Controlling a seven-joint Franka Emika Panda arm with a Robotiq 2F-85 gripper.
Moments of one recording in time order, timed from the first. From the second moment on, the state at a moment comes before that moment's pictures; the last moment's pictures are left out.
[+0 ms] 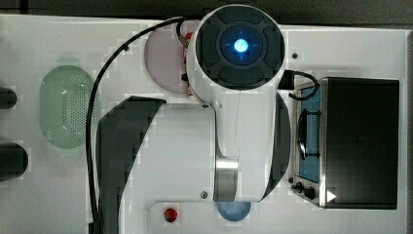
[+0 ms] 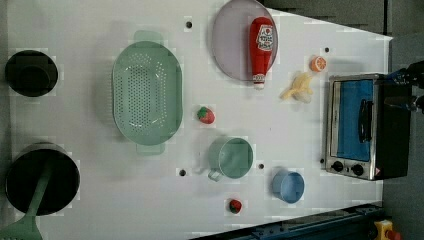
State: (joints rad) arm -0.02 -0.02 0.02 -1.78 0.02 0.18 0.00
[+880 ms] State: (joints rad) arm -0.12 -0.12 0.07 -1.86 0.05 0.10 0.00
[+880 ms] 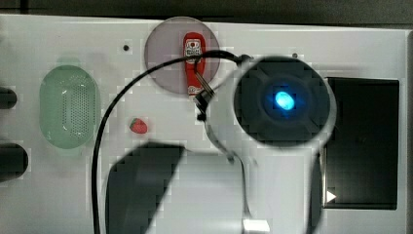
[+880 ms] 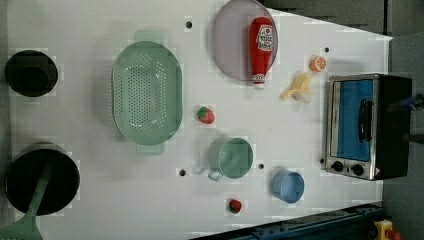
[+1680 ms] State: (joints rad) arm -0.09 0.31 0.15 -1.86 0.05 0.44 -0.23
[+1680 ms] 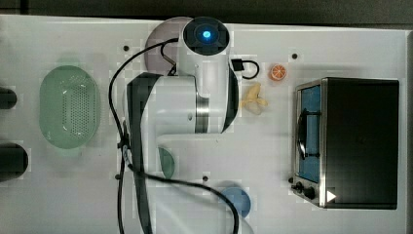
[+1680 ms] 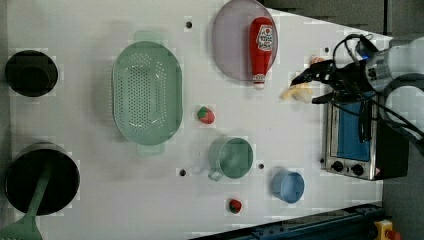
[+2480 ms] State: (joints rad) arm -0.09 0.64 0.15 -1.70 0.04 0.70 -0.63
